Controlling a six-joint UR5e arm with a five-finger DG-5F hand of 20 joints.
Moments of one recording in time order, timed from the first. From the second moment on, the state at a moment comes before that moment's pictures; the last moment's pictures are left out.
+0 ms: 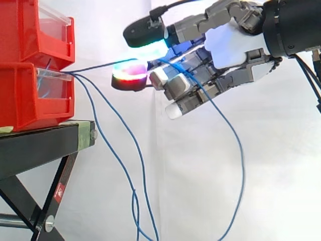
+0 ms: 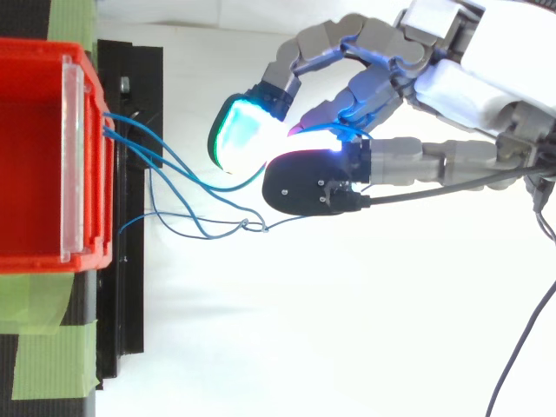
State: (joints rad) arm 0.25 -1.87 -1.59 -2.99 -0.92 -0.15
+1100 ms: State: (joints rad) arm 0.24 -1.87 -1.59 -2.99 -0.91 -0.16
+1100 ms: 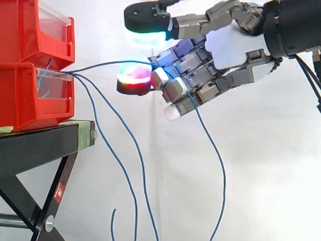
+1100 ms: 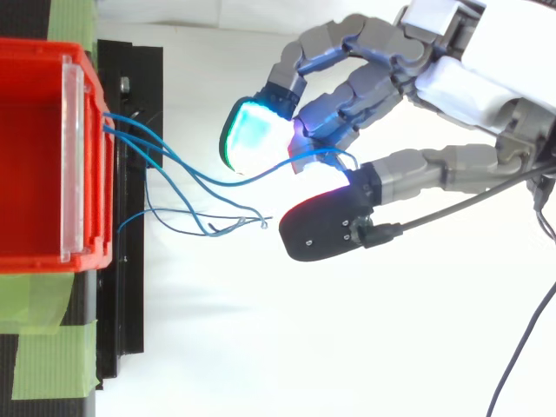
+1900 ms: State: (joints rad) arm 0.24 -1.87 -1.59 -2.99 -0.91 -0.16
